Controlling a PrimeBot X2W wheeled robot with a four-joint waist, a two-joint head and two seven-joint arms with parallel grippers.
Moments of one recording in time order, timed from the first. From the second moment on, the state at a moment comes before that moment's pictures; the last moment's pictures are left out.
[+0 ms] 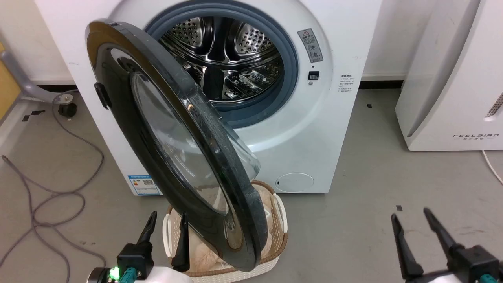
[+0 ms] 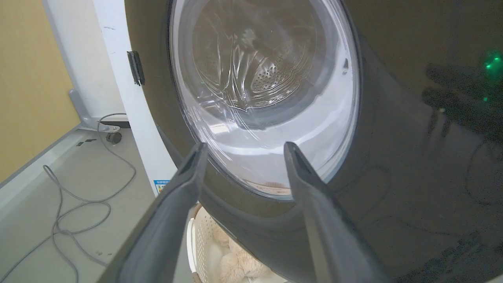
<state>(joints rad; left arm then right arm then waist) 0.00 0.11 -0.17 0.21 -0.19 0.09 -0.26 0.13 -0.06 -0.07 -0.10 0.03 0.13 -0.10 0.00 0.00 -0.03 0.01</state>
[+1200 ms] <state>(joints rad) -0.24 0.12 -0.19 -0.35 -0.12 0.12 -0.21 0.17 -0.05 -0.06 0.00 0.09 0.13 -0.11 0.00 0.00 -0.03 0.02</state>
